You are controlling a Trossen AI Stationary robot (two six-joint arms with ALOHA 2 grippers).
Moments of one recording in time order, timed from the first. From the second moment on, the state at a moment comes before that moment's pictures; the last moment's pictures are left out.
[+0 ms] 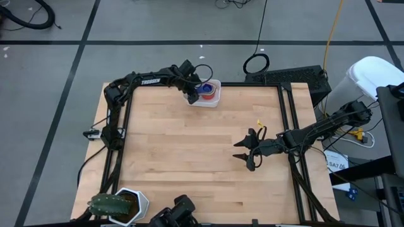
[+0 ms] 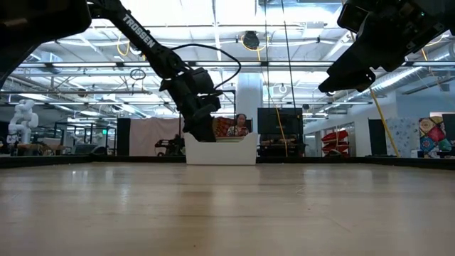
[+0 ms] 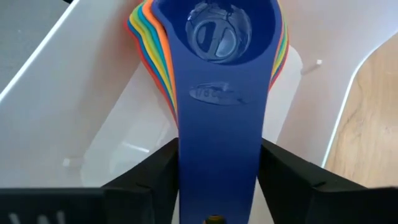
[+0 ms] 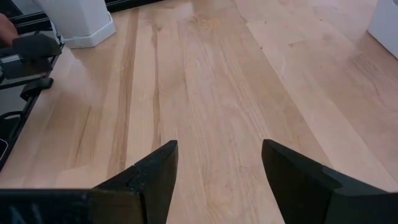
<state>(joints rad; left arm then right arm) 0.70 2.05 1.47 -0.46 0.30 0.25 0.34 1.07 0.45 0.05 0.31 0.43</state>
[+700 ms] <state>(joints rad) 0.69 2.03 1.46 -0.46 0.30 0.25 0.34 1.07 0.45 0.05 0.31 0.43</state>
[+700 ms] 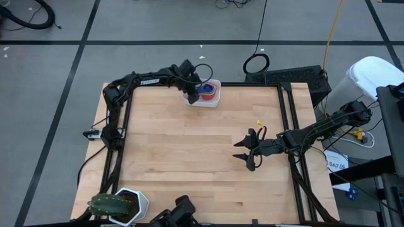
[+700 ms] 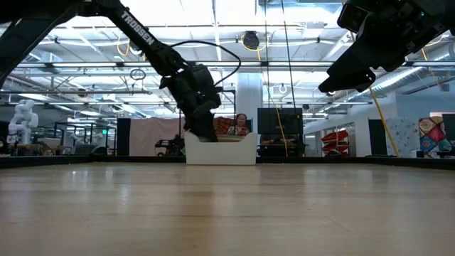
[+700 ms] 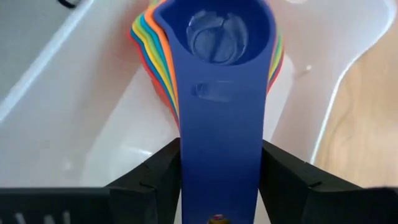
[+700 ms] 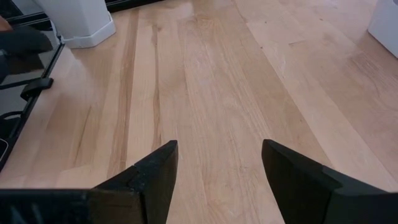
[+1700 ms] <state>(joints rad) 0.67 1.96 1.47 -0.45 0.26 0.28 0.34 1.07 0.45 0.05 0.31 0.44</state>
